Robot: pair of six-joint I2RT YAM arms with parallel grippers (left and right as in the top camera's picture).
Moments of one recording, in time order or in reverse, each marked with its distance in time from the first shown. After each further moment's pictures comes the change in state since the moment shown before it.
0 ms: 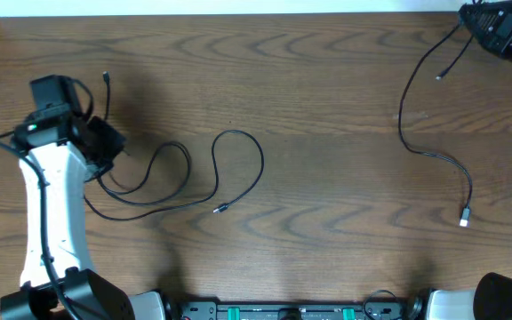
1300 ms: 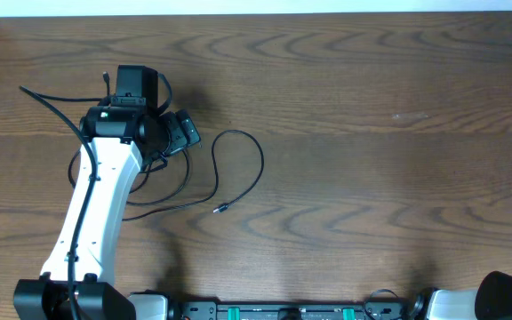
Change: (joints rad) left arm -0.332 0.000 0.000 -0.001 0.015 0.057; right arm -0.083 0.000 0.000 -0.152 1.947 -0.079
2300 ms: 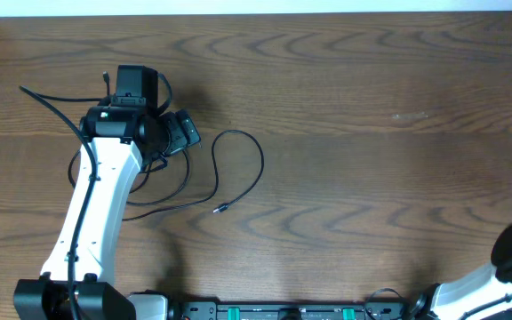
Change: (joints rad) left arm 0.000 0.000 0.000 0.000 0.000 0.000; right arm -0.111 0.279 0.002 0.624 -0.371 -0.464
